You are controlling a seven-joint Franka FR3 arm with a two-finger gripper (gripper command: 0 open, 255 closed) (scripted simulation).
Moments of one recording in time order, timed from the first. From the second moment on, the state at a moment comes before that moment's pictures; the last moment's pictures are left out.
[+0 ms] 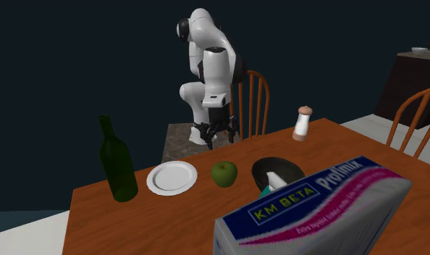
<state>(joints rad) 0.14 -0.20 -0.07 -2.31 0.02 2.28 -0.36</state>
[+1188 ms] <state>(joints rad) 0.15 -0.08 -0.07 -2.33 0.04 2.43 -0.40</state>
